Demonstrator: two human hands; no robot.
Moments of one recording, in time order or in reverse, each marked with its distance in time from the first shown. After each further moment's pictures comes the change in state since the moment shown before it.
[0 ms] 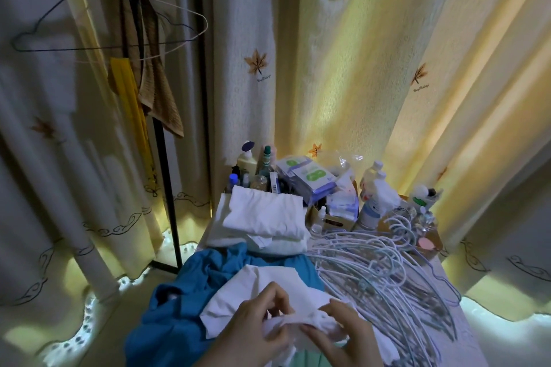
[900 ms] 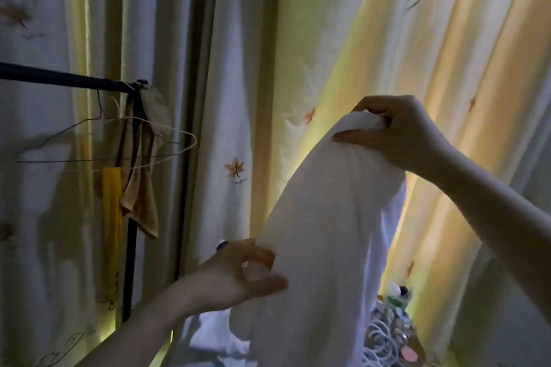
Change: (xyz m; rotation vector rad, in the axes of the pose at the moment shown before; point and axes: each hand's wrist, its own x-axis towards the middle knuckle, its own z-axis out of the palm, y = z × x) left_hand 0.089 0.151 -0.151 0.028 0.017 0.409; right_hand 0.180 -0.275 -0.259 -0.244 0.325 -0.762
